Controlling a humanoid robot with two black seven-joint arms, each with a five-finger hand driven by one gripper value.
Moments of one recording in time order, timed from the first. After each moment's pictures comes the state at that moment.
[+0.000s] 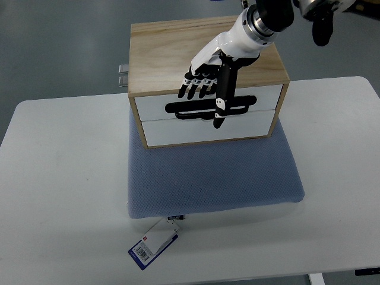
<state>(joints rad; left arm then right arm) 0.01 0.00 -0.09 -0.37 0.00 -0.03 0.07 1.99 -0.40 -0.36 1.30 -0.19 0.61 -0.44</state>
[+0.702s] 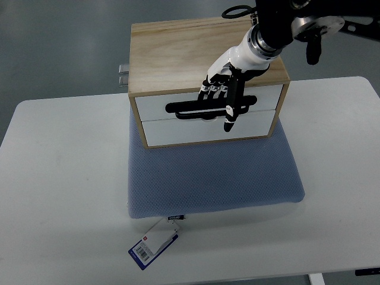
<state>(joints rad) 0.01 0.00 -0.09 -0.37 0.01 -0.03 0.07 1.96 -0.38 -0.39 1.31 -0.20 0.50 -0.53</state>
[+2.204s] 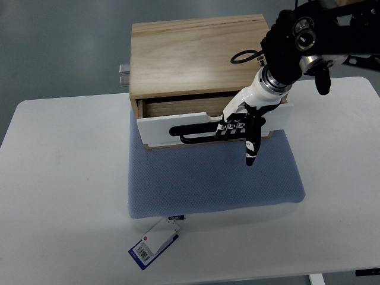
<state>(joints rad) 0.01 0.00 -0.09 -0.37 0.01 -0.03 0.07 1.85 -0.44 -0.40 1.40 -0.28 0.61 -0.53</state>
